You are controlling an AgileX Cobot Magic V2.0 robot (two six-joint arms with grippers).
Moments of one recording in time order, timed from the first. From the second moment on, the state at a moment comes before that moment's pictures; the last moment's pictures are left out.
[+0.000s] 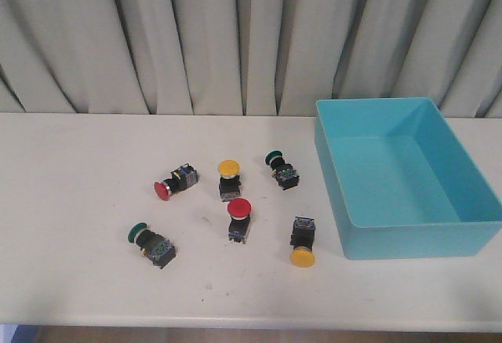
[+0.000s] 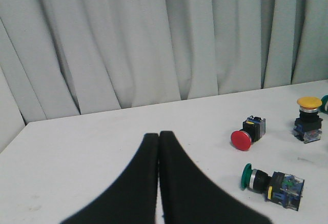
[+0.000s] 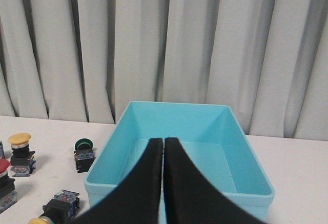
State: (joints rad) left arm -0.02 -0.01 0.03 0.08 0.08 -0.03; right arm 0.08 -0.01 0.03 -0.04 0.01 -0.01
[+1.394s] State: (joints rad) left arm -0.02 0.36 -0.54 0.08 0.36 -0.09; right arm 0.08 0.36 -0.50 -0.01 0.22 -0.07
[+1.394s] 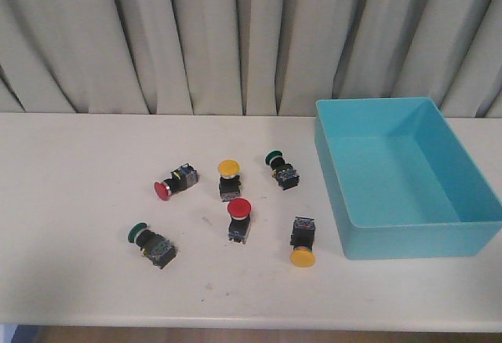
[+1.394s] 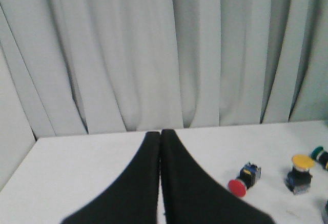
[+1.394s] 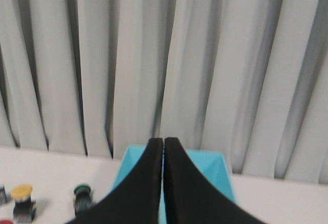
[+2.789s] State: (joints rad) left arm -0.19 0.67 -0.52 -0.13 0.54 0.33; right arm 0.08 0.81 -0.55 0.06 0.51 -0.07
